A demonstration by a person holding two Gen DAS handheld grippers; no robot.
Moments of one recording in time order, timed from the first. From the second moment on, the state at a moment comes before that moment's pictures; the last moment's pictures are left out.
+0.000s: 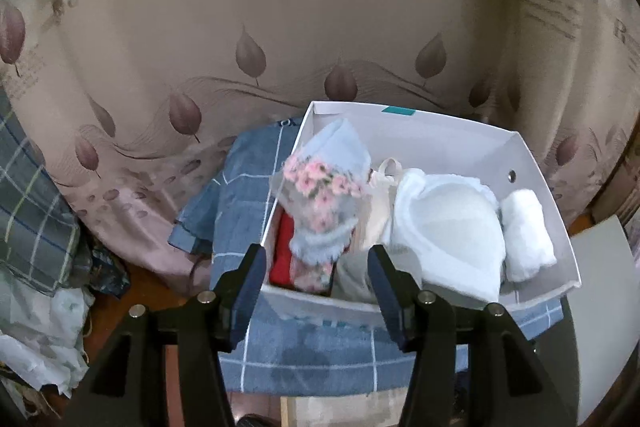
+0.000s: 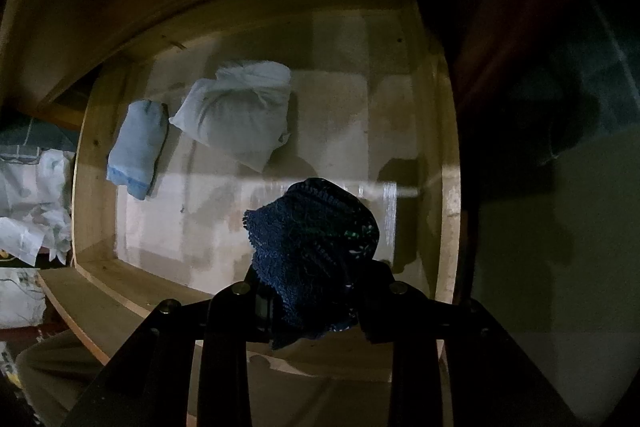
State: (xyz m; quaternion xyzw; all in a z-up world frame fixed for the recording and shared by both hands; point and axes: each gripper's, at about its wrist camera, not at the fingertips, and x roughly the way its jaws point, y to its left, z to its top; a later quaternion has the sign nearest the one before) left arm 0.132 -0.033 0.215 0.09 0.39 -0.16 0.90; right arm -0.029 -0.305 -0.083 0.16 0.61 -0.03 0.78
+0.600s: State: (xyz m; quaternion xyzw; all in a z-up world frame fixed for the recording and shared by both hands) left arm 0.029 0.008 0.088 0.10 0.42 -0.13 0.89; right arm -0.029 -0.298 -0.080 0.13 0.60 -0.04 0.79
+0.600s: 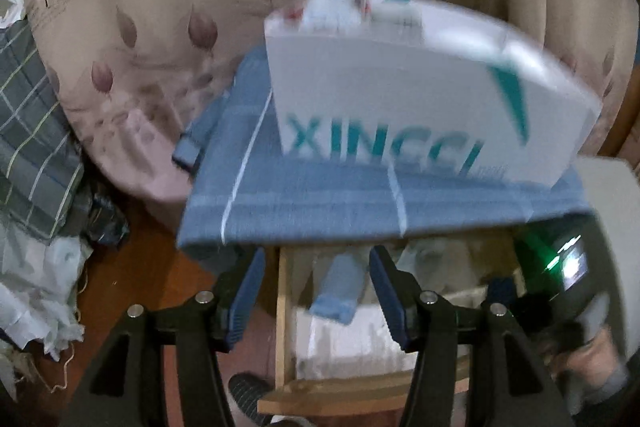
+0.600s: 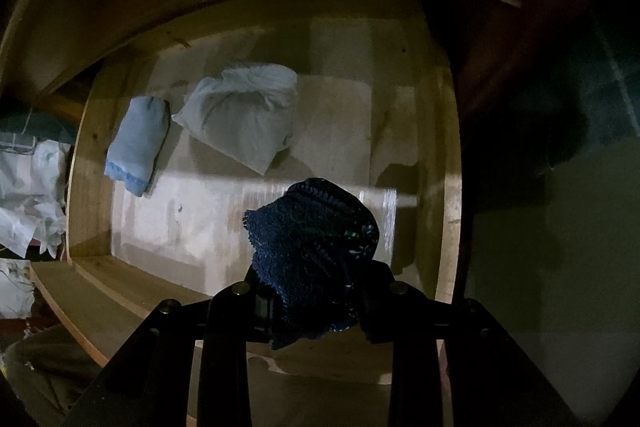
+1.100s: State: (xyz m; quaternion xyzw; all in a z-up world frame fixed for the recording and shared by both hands) left arm 0.027 0.013 0.001 0.11 0.45 -0.10 0.88; right arm -0.030 -0.290 -0.079 0.09 0.59 -0.04 0.80
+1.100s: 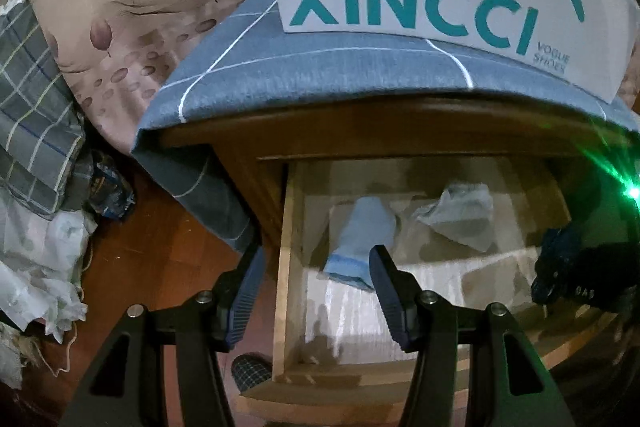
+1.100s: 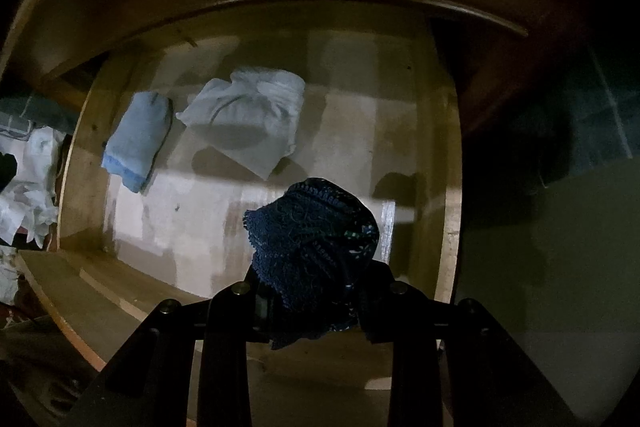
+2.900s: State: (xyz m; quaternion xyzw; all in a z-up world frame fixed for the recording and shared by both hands) left arm 0.036 0.032 0.007 0.07 0.46 -0.09 0.88; right arm -0.049 -0.240 0.225 0.04 0.38 0.00 0.92
